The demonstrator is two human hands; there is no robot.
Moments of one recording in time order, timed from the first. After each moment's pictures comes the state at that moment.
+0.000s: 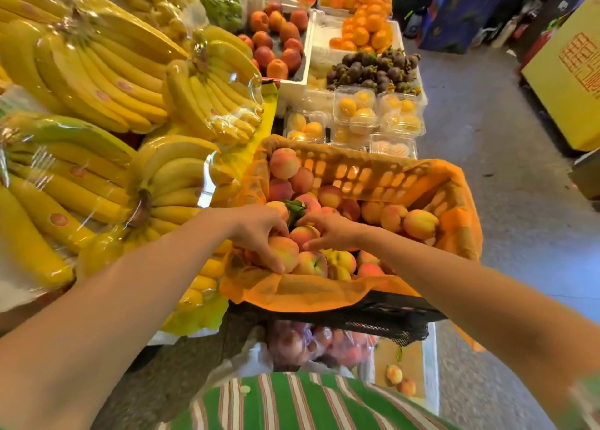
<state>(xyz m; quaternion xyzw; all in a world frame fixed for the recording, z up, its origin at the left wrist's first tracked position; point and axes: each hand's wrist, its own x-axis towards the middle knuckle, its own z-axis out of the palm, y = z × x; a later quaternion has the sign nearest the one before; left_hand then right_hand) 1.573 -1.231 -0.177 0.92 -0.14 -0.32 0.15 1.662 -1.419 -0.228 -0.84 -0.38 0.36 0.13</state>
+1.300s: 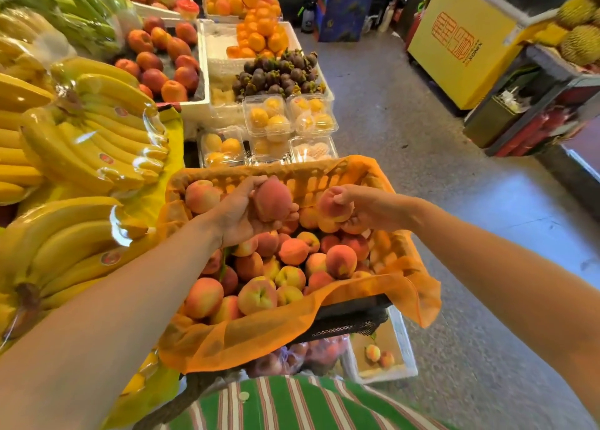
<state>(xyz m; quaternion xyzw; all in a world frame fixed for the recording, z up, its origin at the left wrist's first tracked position) 1.662 -1.303 -0.169 0.47 0.16 -0.29 0.82 1.719 -1.565 -0.151 -0.67 -0.03 0.49 0.56</state>
